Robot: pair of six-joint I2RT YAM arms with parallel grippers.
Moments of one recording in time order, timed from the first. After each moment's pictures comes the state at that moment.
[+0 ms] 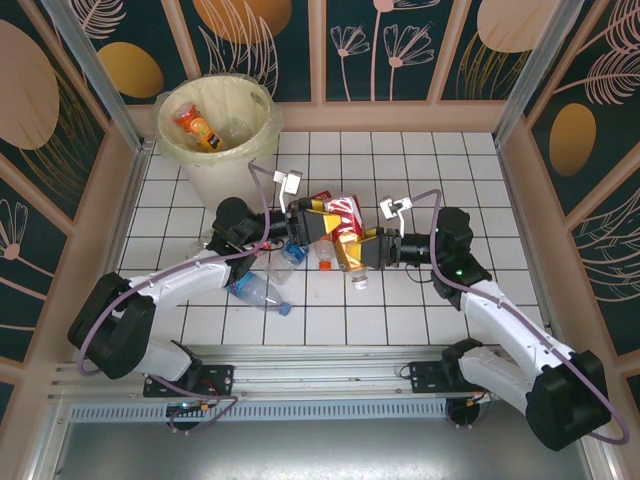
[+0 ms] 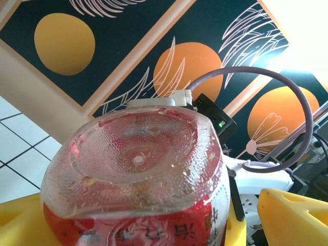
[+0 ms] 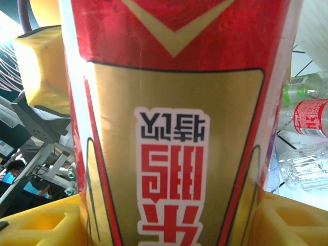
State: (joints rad) left arm -0.64 1.44 0.78 0.96 0.85 -1.02; right arm 0.43 0.98 0.59 0.35 -1.08 0.77
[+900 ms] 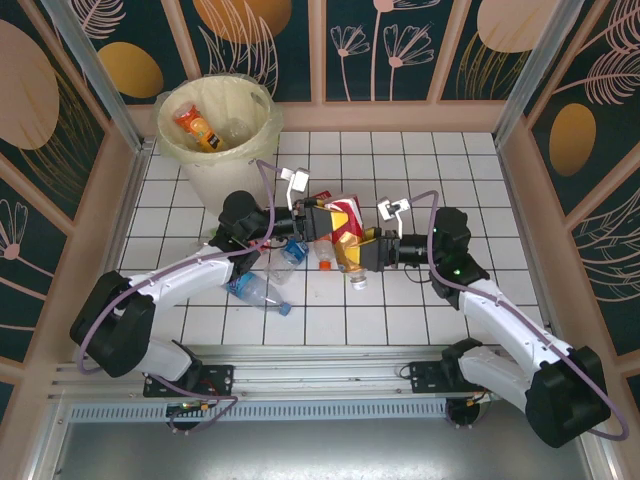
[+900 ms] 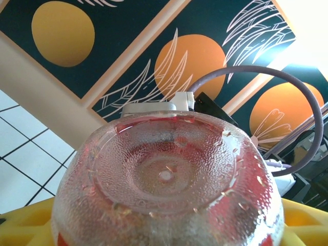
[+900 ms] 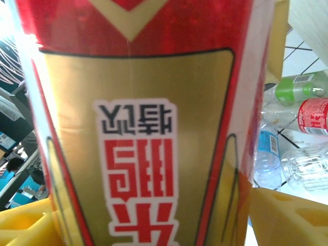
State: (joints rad) left arm -0.66 1.45 0.85 0.84 0.86 -0.98; right arm 0.44 0.99 0.58 0.36 -1.09 0.75
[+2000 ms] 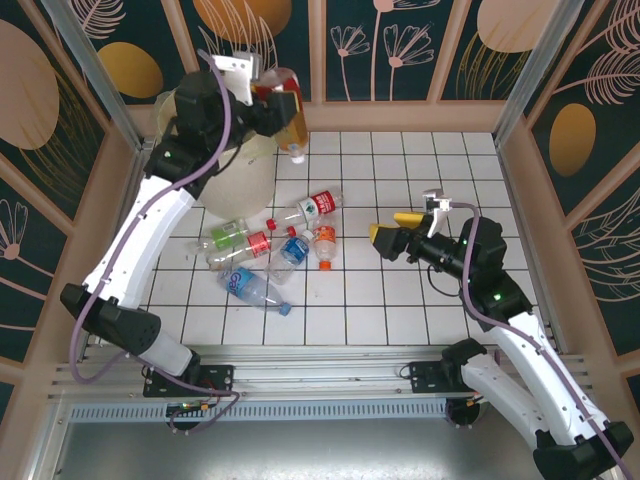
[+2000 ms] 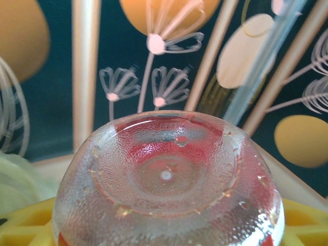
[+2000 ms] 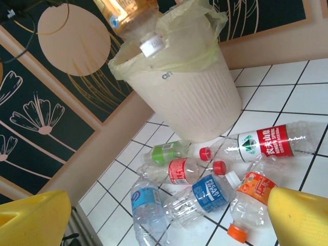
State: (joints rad) left arm -0.41 1.57 1.85 -0.41 0.19 -0.26; right arm 0.43 0.68 0.73 -0.19 -0.48 0.49
